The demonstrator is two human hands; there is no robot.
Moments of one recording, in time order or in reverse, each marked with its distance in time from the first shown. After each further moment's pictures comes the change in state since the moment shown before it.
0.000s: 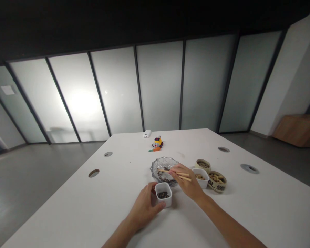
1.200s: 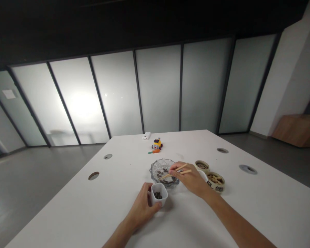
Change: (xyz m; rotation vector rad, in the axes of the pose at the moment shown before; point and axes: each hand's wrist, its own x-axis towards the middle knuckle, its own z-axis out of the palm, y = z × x) left_hand -0.001 0.009 -0.004 -0.077 0.051 -0.030; right_hand 0.023 -0.048 -0.031 -0.099 -0.148 0.121
